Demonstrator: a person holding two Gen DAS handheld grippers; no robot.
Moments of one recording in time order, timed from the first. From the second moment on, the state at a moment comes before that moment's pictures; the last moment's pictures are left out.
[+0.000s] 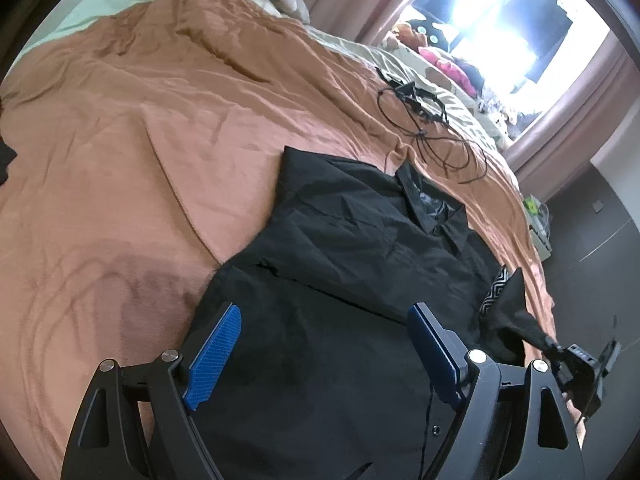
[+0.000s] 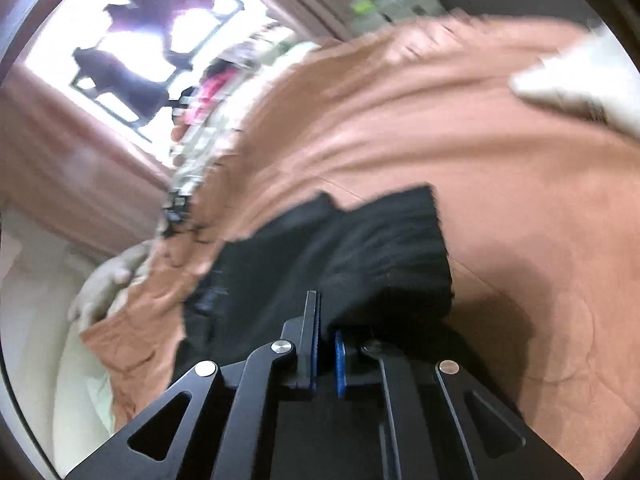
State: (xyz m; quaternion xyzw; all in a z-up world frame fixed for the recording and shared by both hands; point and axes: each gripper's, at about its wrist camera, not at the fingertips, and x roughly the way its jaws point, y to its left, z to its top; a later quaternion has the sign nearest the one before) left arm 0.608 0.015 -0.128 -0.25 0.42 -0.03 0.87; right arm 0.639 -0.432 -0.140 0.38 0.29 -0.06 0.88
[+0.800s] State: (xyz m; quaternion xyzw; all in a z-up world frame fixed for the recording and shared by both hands) left arm 0.584 0.114 -0.124 -0.25 0.44 0.05 0.86; right arm 0.687 -0.154 -0.113 0.15 0.37 0.21 0.90
